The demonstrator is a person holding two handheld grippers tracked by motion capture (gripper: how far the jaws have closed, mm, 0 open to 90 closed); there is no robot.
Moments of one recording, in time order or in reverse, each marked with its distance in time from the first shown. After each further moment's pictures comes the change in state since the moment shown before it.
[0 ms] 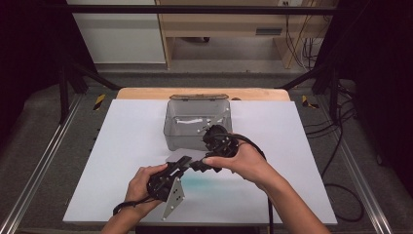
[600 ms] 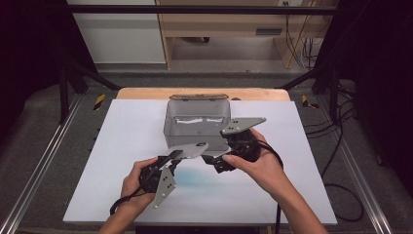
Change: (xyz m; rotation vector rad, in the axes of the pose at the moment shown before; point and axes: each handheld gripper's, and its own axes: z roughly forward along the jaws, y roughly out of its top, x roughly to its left) left arm 0.016 -0.019 -0.002 0.045 0.024 -0.196; right arm -0.002 -0.035 -0.043 -0.358 -0.123 -0.088
